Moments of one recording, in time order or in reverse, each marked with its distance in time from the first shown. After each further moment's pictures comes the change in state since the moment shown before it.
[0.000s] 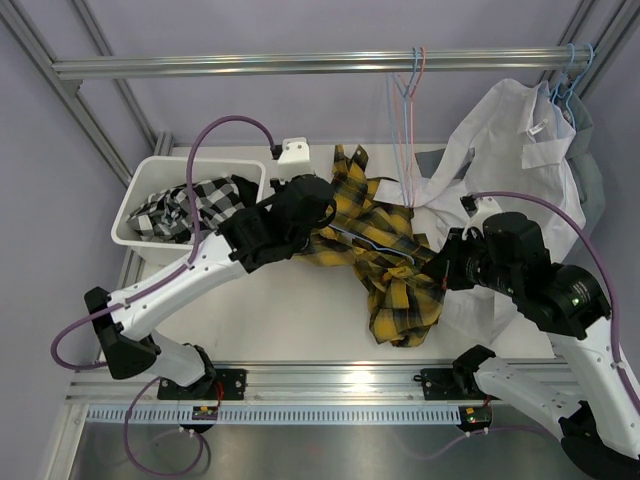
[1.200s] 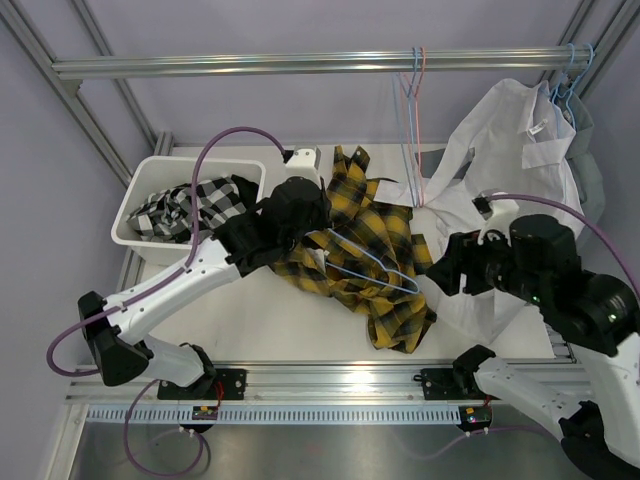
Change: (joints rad) left arm 0.049 -0.093 -0.184 0.187 0.395 0.043; right arm -0.001 0.014 0.097 -0.079 -0.014 -0.164
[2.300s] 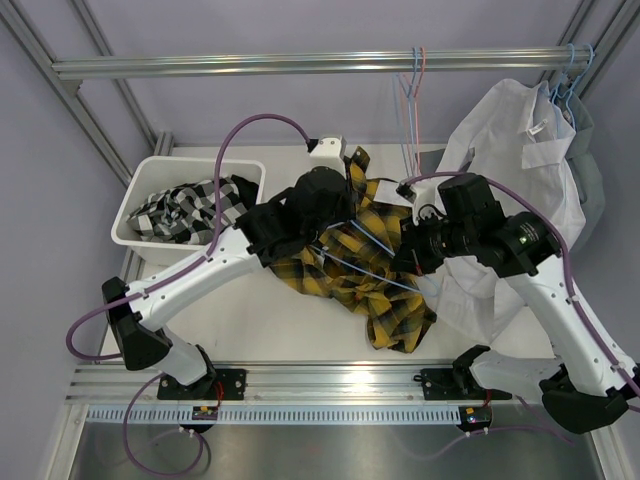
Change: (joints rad) left arm -0.057 0.148 0.192 -0.015 -0.015 -0.005; right arm 0.010 0.284 0.034 0.066 -0.325 -0.196
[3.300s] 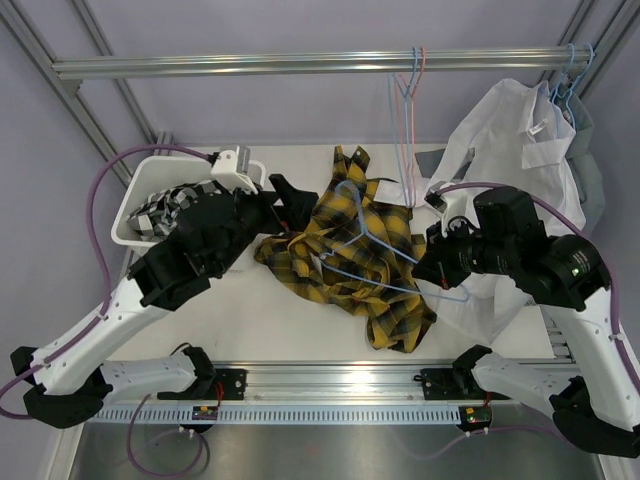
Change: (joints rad) left arm 0.044 -0.489 -0.275 0.051 0.085 -0.006; right arm 0.020 -0.120 0.099 -0.116 0.068 -0.022
